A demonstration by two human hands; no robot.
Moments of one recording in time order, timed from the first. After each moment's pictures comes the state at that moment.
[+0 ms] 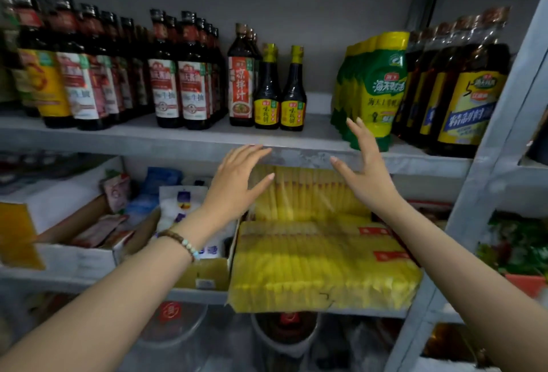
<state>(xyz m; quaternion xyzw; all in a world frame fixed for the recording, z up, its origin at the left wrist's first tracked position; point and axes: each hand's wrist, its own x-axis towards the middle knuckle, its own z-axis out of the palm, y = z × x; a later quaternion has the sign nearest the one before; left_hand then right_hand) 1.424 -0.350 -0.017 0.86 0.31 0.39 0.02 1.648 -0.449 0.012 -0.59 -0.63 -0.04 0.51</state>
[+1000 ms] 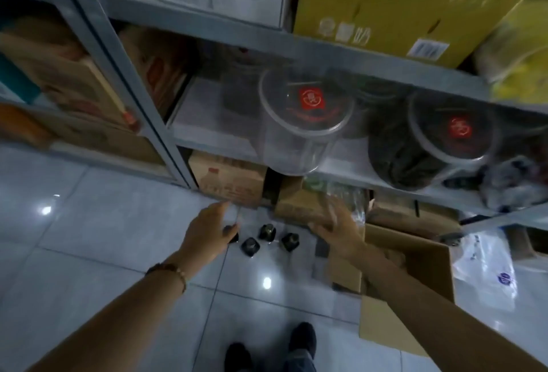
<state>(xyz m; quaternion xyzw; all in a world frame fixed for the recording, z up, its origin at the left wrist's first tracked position) 1.013 -0.386 -0.541 0.73 0.59 0.04 0.34 1.290 -0.442 -0.544 -0.75 -0.49 0.38 0.23</state>
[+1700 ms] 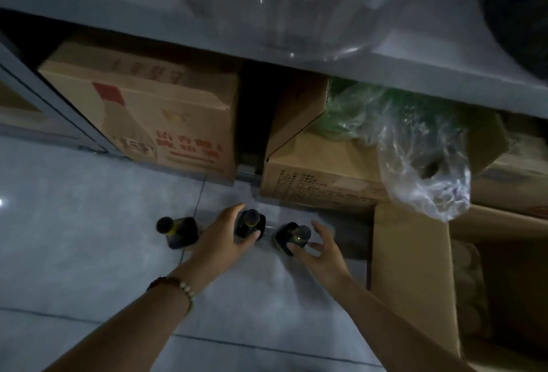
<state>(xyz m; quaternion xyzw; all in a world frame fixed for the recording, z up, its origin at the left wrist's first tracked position) 1.118 -0.341 -0.964 0.69 0.57 0.06 0.43 1.308 -0.425 -0.977 -0.75 -0.24 0.53 0.31</state>
